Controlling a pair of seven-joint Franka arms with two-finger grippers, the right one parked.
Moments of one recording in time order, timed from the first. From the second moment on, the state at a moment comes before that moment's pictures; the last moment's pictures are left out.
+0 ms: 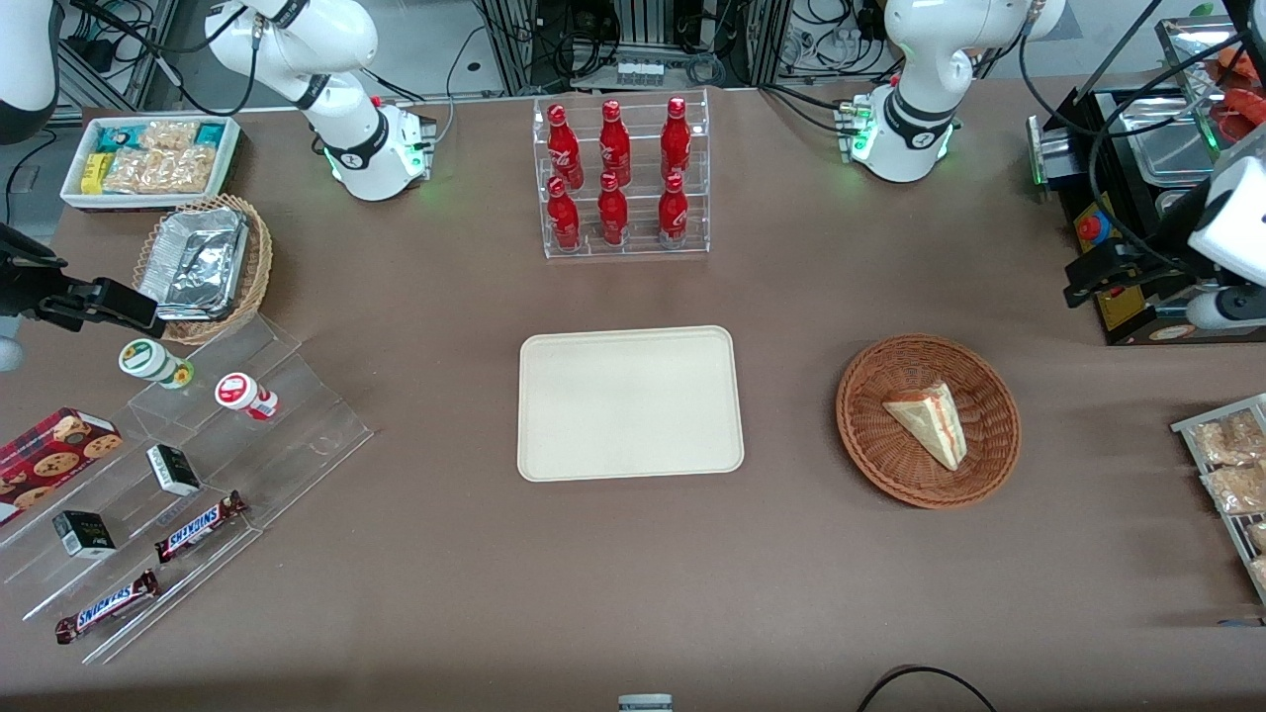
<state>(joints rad) 0.00 0.04 -0.05 -1.50 0.00 1.51 -0.13</state>
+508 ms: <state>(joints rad) -0.01 0.06 -0.05 -1.52 0.00 1.51 -0.12</state>
